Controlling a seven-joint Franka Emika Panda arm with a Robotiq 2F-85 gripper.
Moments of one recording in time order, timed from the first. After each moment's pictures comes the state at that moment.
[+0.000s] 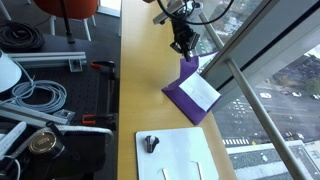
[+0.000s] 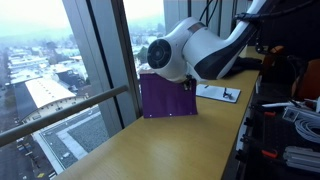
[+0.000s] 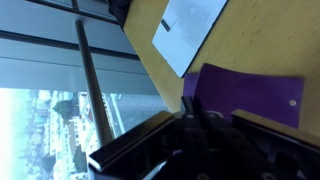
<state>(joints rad) 0.36 0.56 0.09 -1.82 -1.17 1.81 0.51</state>
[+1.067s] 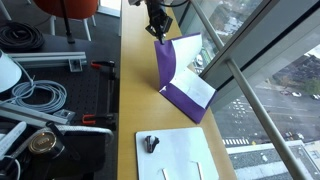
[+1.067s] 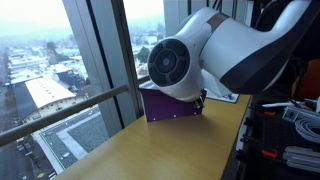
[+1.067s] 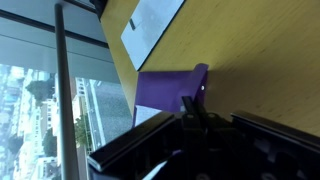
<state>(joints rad) 0.42 0.50 0.26 -1.93 -1.06 1.72 0.50</state>
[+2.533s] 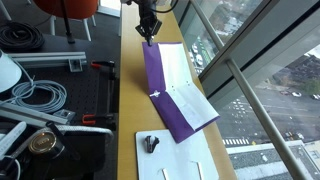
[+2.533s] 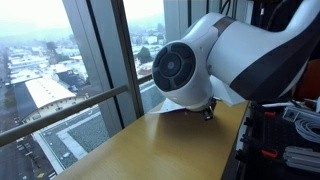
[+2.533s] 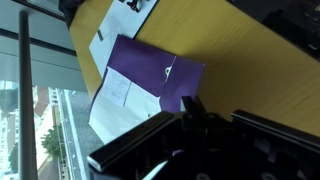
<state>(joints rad) 0.42 0.50 0.28 -1.97 -0.93 1.75 0.50</state>
